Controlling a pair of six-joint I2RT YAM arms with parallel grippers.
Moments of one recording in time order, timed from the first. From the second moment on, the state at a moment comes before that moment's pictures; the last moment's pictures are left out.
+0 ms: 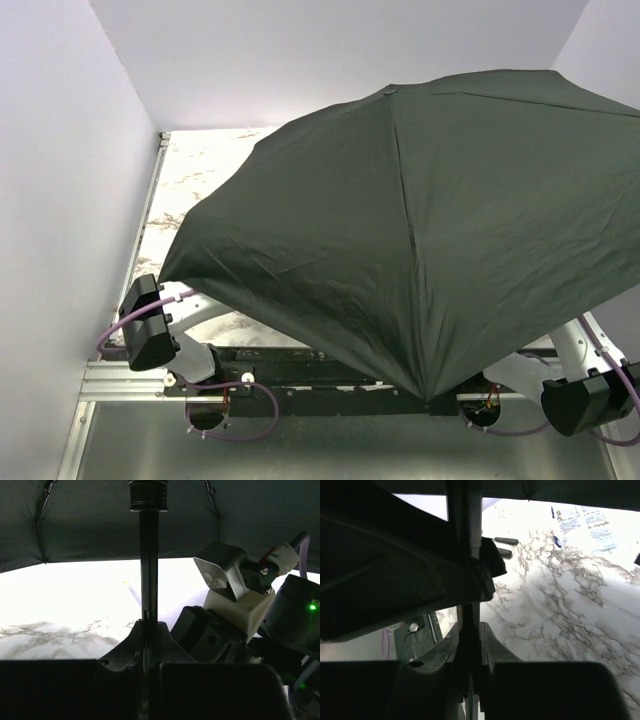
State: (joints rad) left arm -1.17 1.47 1.29 0.47 -0.60 -0.44; right arm 0.26 1.08 1.11 -0.29 -0.94 0.13
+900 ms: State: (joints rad) left arm -0.95 1.39 0.97 0.97 0.05 -0.72; right arm 0.23 1.08 1.01 0.04 -1.26 0.51
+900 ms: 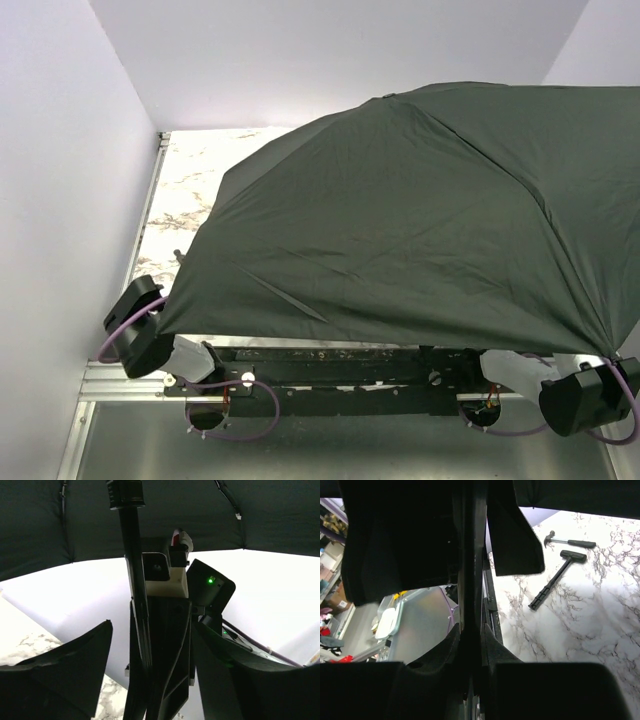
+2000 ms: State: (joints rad) left arm -1.08 1.42 1.10 0.66 -0.34 -0.57; right arm 0.23 1.06 1.07 -0.20 -1.07 0.28
